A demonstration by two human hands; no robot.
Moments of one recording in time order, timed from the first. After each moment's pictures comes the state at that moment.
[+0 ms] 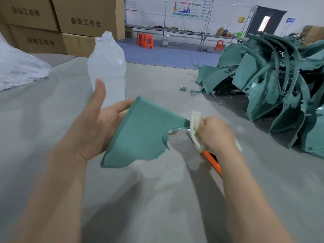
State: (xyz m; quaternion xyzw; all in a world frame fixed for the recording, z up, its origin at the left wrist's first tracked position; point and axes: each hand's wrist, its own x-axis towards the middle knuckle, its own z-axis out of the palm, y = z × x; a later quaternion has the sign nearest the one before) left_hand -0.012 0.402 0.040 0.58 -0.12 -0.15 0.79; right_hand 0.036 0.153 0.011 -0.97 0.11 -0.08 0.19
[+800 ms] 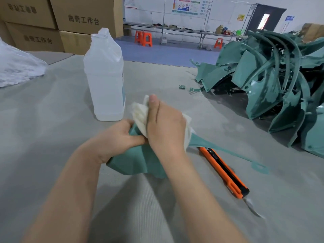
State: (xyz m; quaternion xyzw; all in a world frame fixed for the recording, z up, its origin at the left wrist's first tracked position) left_hand 0.004 0.384 0.009 0.78 -0.15 -0.06 0.60; right_hand 0.008 0.263 0.026 -0.91 -0.06 -0.26 0.30
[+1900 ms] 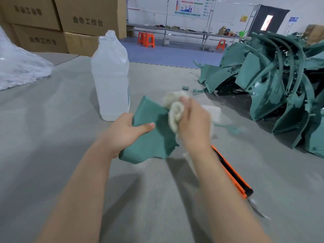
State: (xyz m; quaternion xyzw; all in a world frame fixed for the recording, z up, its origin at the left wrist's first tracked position) left_hand 0.016 0.380 0.006 0.77 -0.06 0.00 0.63; right_hand 0.028 0.219 0.014 -0.88 -0.02 -0.28 0.38
